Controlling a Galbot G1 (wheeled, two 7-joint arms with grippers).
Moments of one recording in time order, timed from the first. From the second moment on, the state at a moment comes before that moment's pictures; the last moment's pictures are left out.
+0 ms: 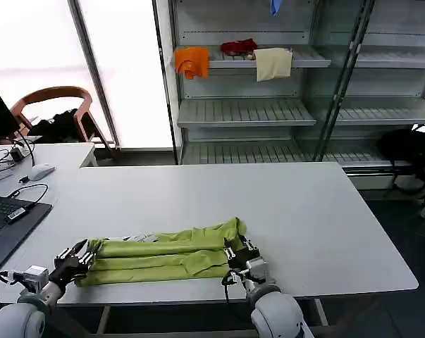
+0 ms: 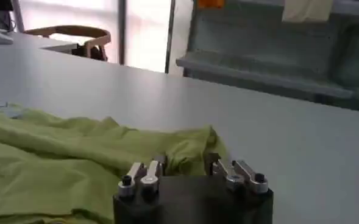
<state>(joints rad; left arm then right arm) 1.40 -1.12 -0.85 -1.88 -0.28 0.42 0.28 -1.16 1.40 0.14 1.98 0.05 -0.57 0.09</state>
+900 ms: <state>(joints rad) 1.49 -1.26 -0.83 -1.93 -0.42 0.31 0.03 -0.94 1.33 0.30 1.93 0.23 -0.44 0.04</state>
